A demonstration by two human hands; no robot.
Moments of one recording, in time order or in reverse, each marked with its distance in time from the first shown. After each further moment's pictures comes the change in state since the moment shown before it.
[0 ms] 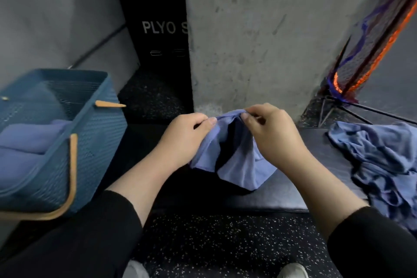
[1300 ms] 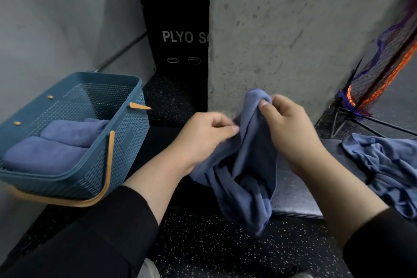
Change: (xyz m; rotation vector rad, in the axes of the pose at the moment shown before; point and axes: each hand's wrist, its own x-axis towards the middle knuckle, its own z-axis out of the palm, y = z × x) left_hand -0.016 0.015 -0.028 -0.373 -0.046 -0.074; right_hand -0.006 -0.053 -0.005 0.391 0.035 0.074
